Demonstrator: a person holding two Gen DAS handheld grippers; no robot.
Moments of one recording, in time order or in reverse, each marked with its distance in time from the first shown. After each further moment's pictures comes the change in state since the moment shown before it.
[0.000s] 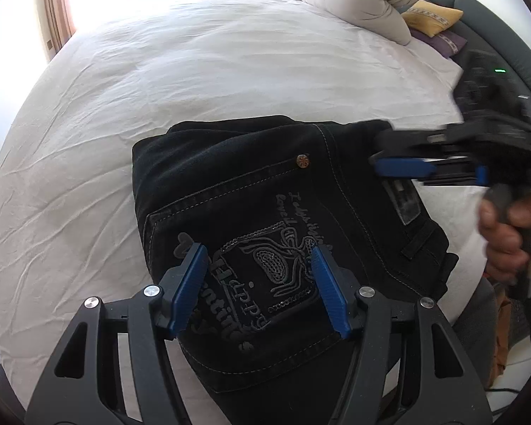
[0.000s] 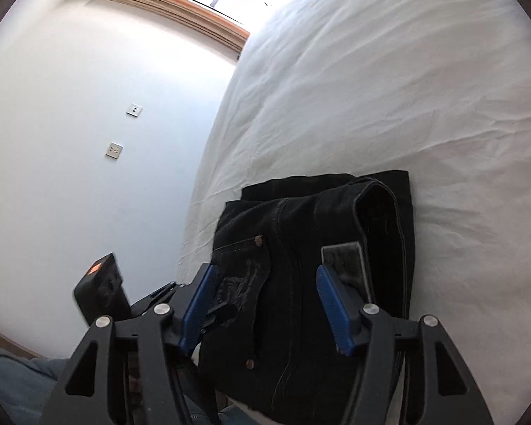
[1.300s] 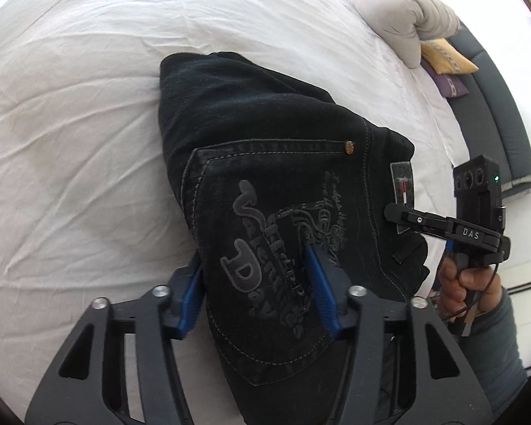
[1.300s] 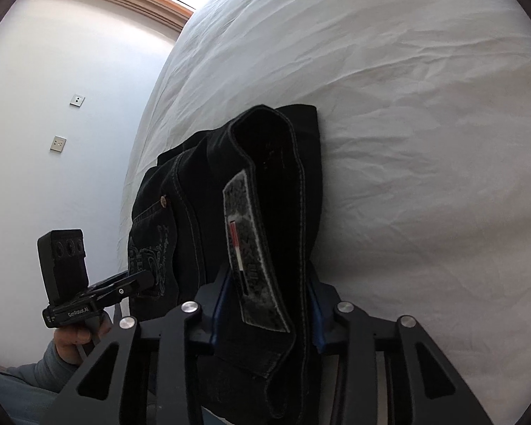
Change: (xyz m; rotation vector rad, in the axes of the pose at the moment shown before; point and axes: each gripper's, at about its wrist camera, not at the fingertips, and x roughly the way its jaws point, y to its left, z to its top) left arm 0.036 0.070 -0.012 -0.278 0.164 -0.270; right arm 0.002 -0.032 -0.024 0.045 0.069 -0.212
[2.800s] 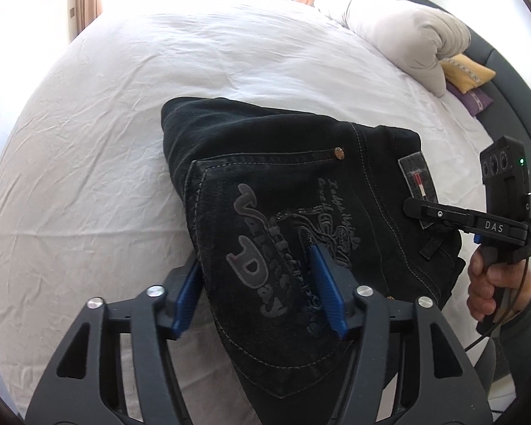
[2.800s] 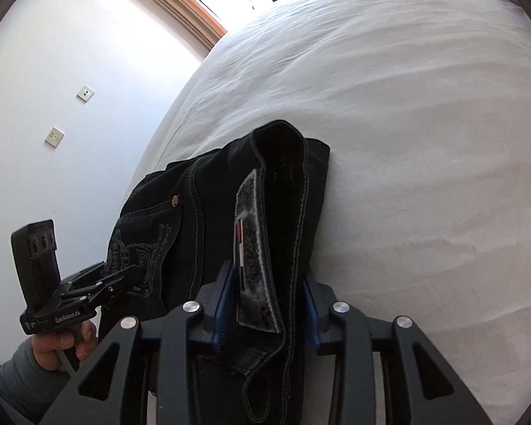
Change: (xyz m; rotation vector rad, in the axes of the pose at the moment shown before) left arm -0.021 0.075 0.119 0.120 -0.221 0.187; right arm 0.071 0.077 0.105 -0.168 -0.150 -0.037
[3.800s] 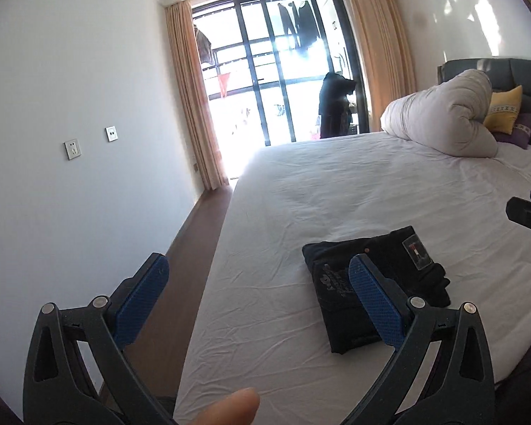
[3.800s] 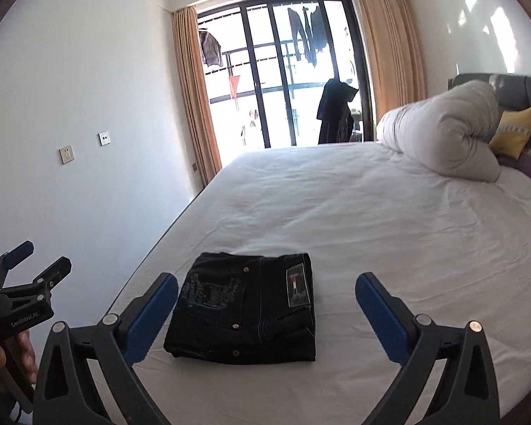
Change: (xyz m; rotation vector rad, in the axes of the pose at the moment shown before) left arm -0.293 -0.117 -0.132 0.140 -0.613 0.557; right arm -0.206 0.200 -0.131 -0.308 -0.596 -0.361
